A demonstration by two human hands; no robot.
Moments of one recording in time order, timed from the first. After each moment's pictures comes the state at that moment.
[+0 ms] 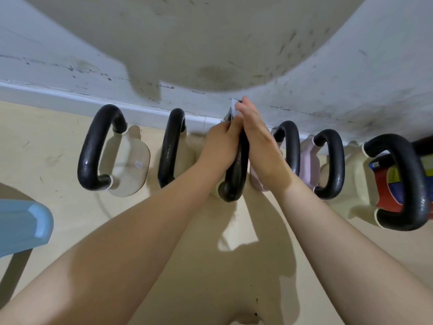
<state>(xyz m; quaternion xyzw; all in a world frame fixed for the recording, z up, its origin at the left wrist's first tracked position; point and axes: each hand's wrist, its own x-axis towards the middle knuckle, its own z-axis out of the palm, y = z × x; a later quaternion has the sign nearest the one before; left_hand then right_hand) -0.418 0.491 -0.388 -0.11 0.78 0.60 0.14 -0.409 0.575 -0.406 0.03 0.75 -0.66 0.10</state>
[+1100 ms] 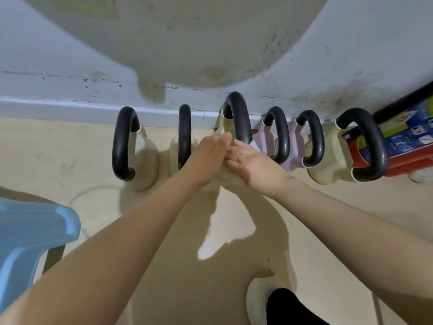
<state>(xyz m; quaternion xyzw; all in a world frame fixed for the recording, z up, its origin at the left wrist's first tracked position) -0.354 0.423 -0.364 0.10 0.81 0.53 0.21 -0.332 0.560 -0.382 -0.30 0.95 -0.07 0.04</state>
